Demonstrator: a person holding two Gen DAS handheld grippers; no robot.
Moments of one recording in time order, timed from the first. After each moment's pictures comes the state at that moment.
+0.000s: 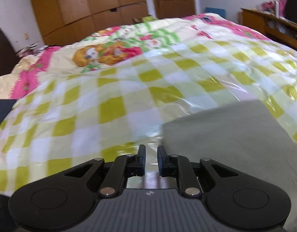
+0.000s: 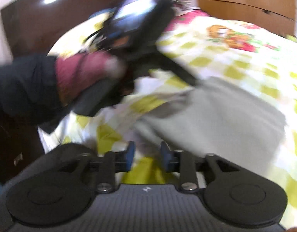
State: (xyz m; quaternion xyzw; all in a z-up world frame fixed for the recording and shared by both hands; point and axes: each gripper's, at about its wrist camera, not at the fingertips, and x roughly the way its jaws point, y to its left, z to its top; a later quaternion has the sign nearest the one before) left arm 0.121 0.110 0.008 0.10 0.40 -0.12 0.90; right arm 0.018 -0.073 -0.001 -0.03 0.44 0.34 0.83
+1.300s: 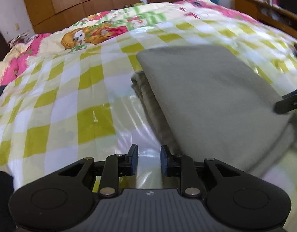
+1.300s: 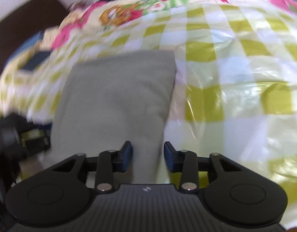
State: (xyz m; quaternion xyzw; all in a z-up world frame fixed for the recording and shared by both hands) left arm 0.082 0.092 -0.031 0.12 0.44 -0.15 0.88; right arm 0.112 -0.204 -0.047 0.06 0.55 0.17 0.82
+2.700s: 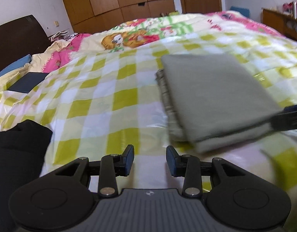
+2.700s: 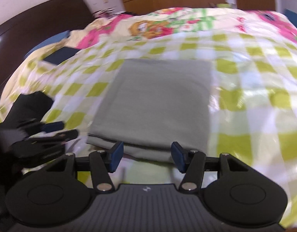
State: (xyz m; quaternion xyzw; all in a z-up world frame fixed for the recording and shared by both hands) left arm -0.010 0.083 0.007 0.09 0.41 -0.04 0.91; right arm 0.040 -0.155 -0.015 0.05 0.47 0.17 0.86
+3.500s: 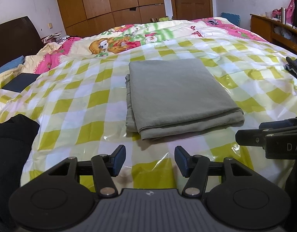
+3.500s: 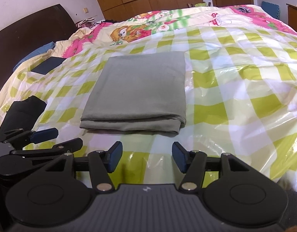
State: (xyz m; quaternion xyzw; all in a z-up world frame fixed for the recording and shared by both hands) left arm -0.050 0.037 0.025 0.07 0.41 -0.06 0.91; right arm -0.005 -0.173 -0.011 0.08 0.46 0.13 0.87
